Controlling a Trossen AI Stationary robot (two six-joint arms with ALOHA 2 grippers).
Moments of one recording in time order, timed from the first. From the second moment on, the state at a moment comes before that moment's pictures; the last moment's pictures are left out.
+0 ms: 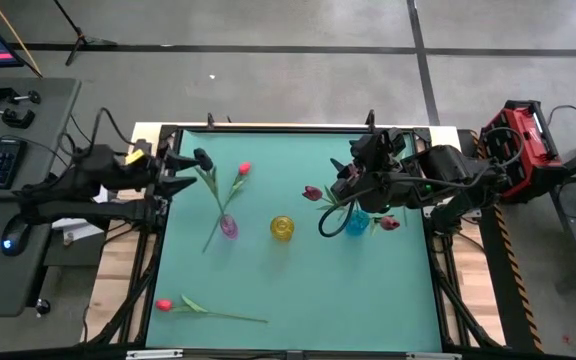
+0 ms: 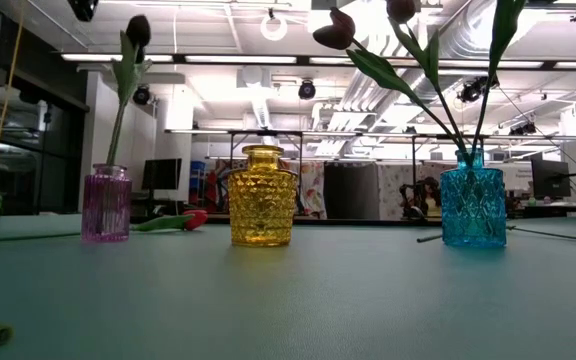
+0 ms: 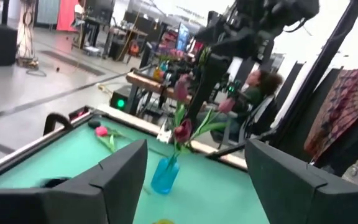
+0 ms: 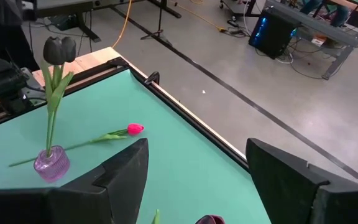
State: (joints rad) left arm 0.09 0.39 0.73 -0.31 -0.04 -0.34; right arm 0.31 1.73 2.34 -1.54 0.95 0.69
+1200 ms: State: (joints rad) left arm 0.09 0.72 1.08 -0.31 -0.18 -0.42; right arm -0.84 1.25 1.45 -1.33 0.41 0.64
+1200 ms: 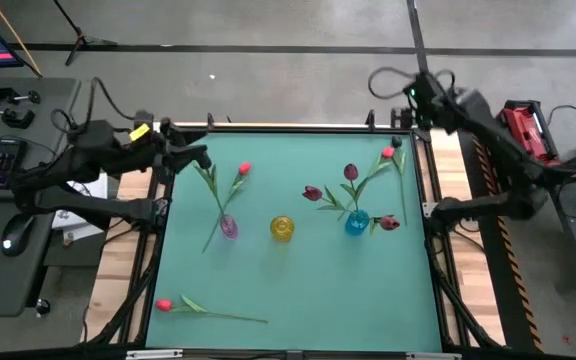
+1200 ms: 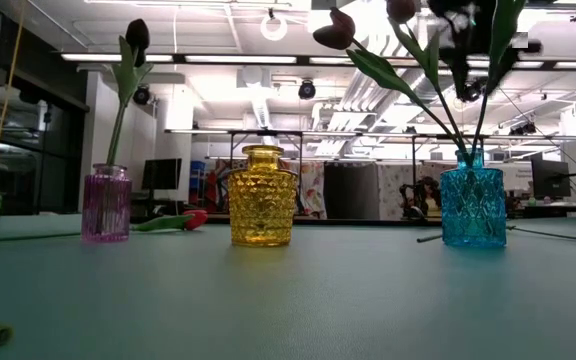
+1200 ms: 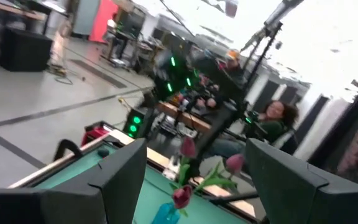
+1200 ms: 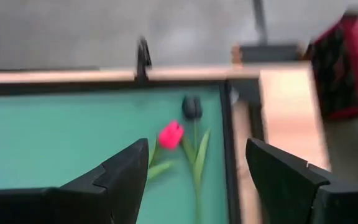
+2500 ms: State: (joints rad) left arm 0.09 0.68 1.08 -0.21 -0.34 -0.31; right arm -0.99 1.56 0.77 -0.78 0.26 0.65
